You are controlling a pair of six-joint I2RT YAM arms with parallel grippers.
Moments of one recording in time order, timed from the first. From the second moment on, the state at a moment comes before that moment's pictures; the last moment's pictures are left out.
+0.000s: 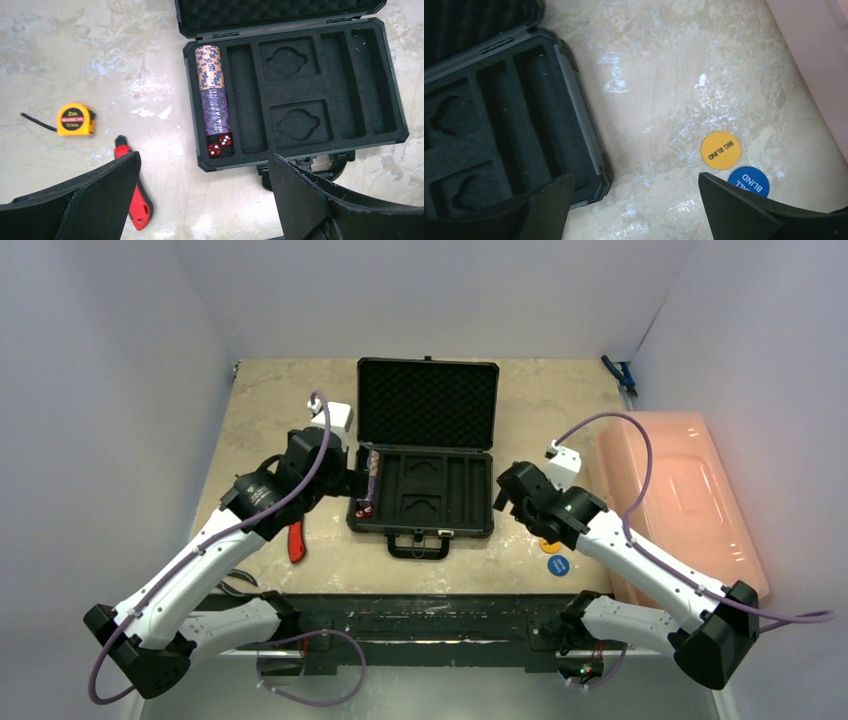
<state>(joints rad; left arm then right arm) -0.68 1.04 1.15 -0.80 -0.40 -0.33 0.75 1.07 0.93 -0.89 0.68 1.03</state>
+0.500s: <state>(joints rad) -0.67 1.00 1.05 -0.77 -0.42 -0.21 0.33 1.14 0.72 -0.81 0.32 0.98</state>
